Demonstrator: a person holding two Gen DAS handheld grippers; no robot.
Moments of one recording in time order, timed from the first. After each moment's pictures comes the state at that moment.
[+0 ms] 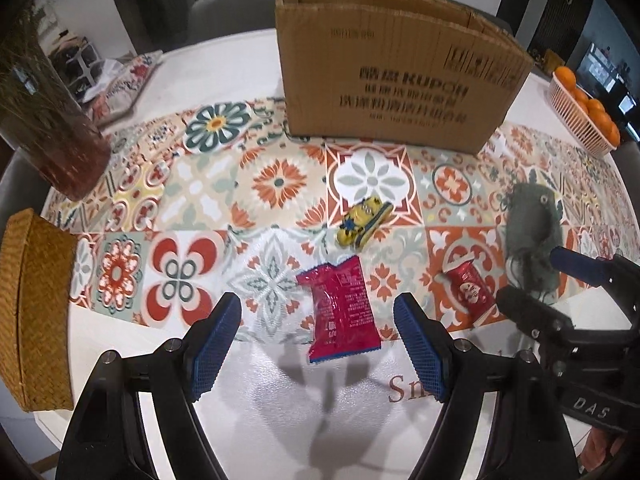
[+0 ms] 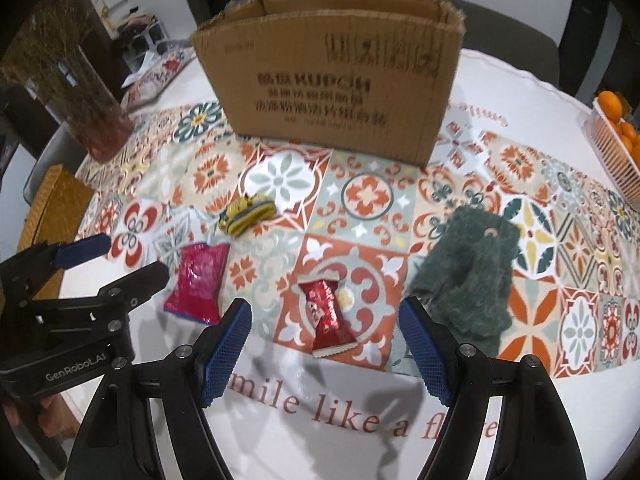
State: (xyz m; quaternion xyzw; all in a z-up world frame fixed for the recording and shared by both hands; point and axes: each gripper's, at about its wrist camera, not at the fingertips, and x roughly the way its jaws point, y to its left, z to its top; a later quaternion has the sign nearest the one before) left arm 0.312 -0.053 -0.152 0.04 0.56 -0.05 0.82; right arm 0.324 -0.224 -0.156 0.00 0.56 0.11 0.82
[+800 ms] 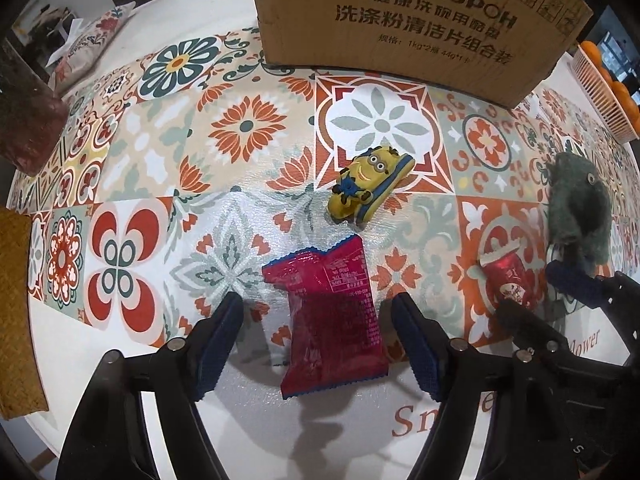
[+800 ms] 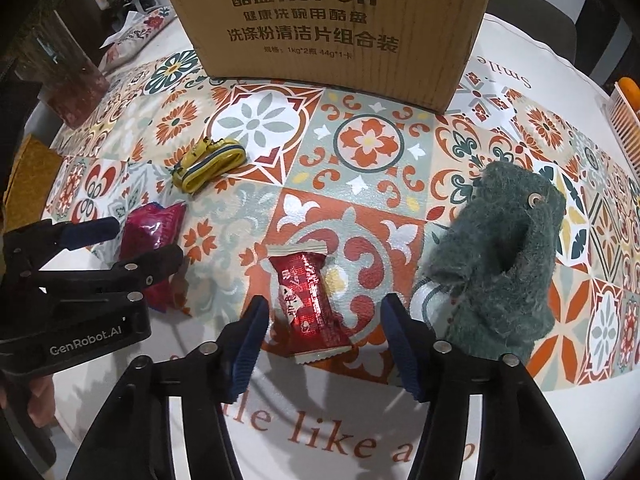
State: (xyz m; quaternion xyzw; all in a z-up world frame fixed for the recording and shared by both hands) left arm 0.341 -0.066 -0.217 0.03 0.63 -0.05 0.78; right arm 0.338 -0.220 -0.211 -0.02 0.60 0.10 0.79
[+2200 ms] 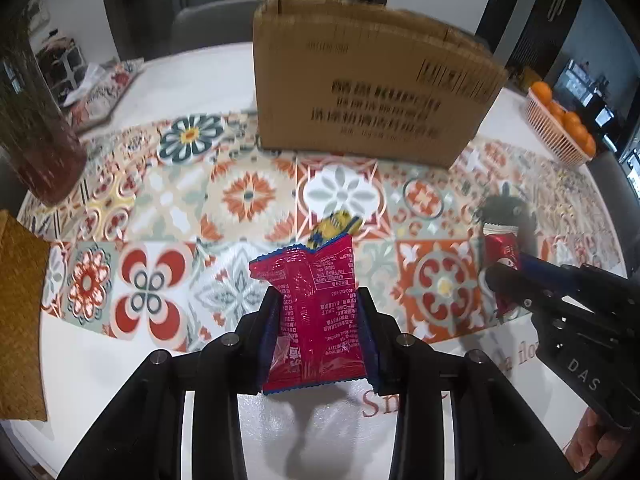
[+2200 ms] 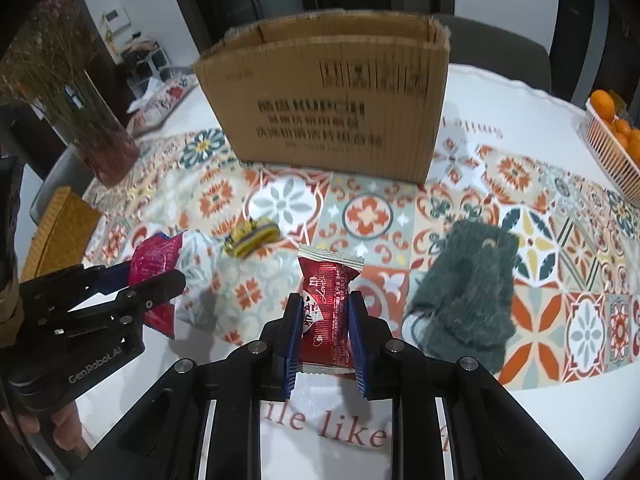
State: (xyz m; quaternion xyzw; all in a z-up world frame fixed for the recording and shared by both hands) left arm 0.309 -0.058 -0.145 0.01 0.52 -0.09 0.85; right arm 0.318 -0.230 -0.142 0.03 0.50 0.11 0.86
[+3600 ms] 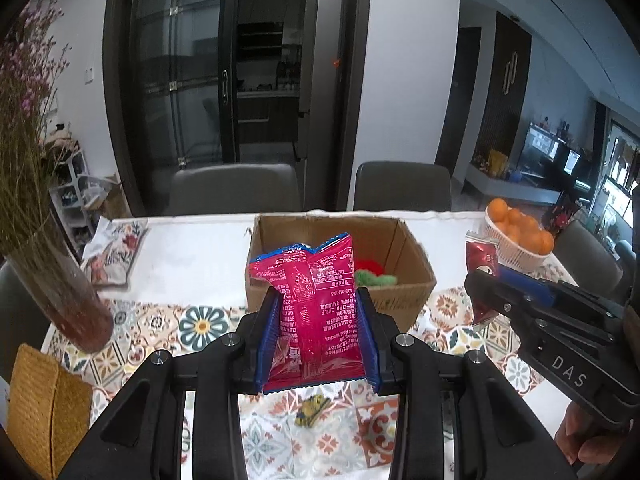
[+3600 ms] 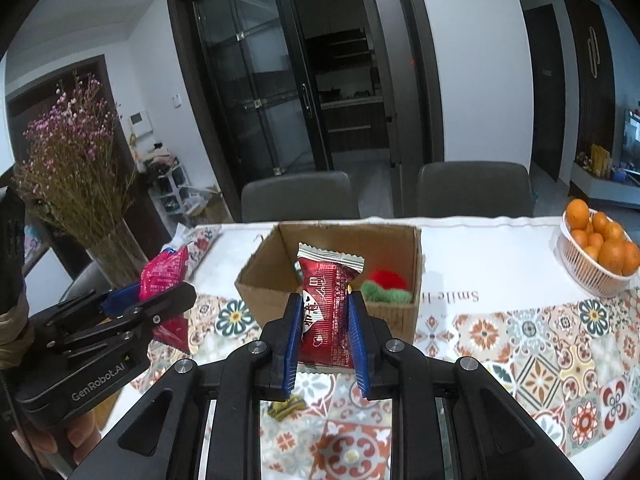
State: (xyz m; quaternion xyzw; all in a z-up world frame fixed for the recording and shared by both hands) left arm 0.338 -0.071 0.012 0.01 0.32 -0.12 0.94; right arm 0.337 -0.246 0.007 0.07 0.30 0.10 0.95
